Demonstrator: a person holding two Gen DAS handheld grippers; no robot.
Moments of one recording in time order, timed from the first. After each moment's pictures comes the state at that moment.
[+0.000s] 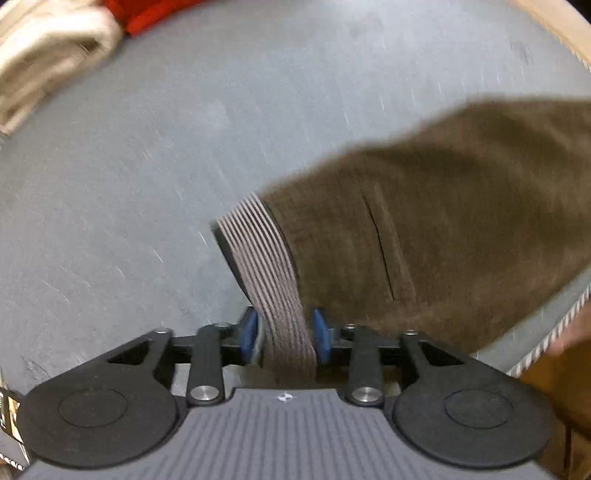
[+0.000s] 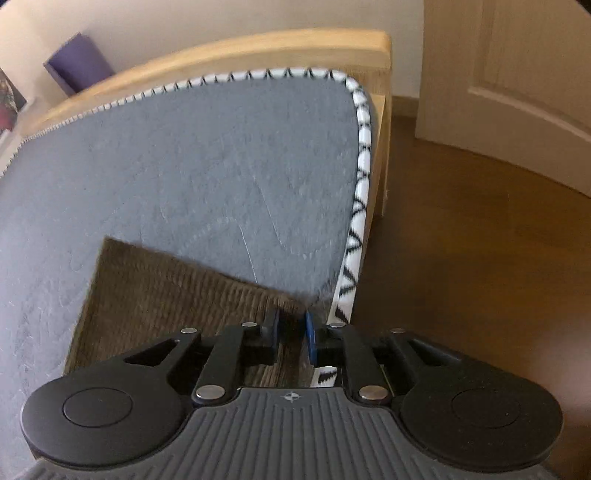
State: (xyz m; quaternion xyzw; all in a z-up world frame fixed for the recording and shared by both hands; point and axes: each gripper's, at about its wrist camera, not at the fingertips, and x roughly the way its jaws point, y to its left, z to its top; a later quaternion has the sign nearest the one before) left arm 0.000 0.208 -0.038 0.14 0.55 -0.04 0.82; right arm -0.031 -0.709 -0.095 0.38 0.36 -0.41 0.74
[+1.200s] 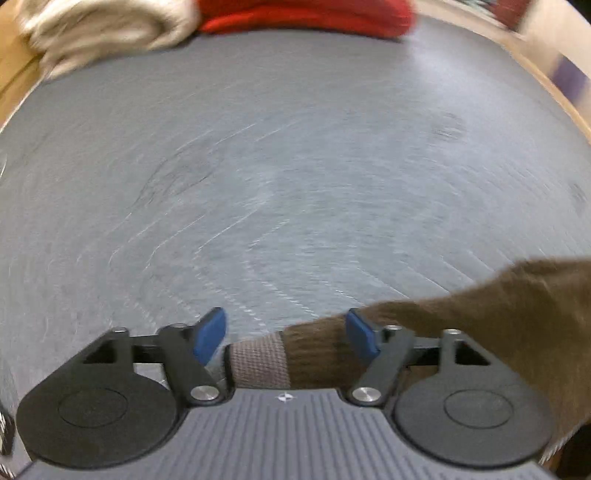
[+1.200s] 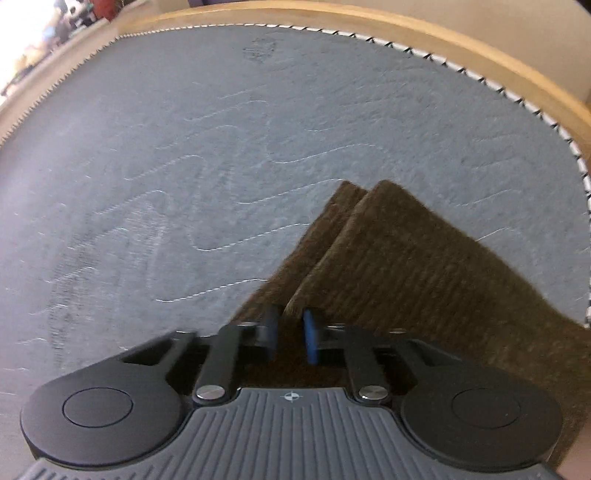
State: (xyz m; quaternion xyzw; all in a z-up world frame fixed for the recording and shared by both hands) left arm 0.107 0.233 -0.040 -0.03 0.54 0.05 0.84; right arm 0.183 -0.616 -0.124 0.26 0.44 -0.30 0.80
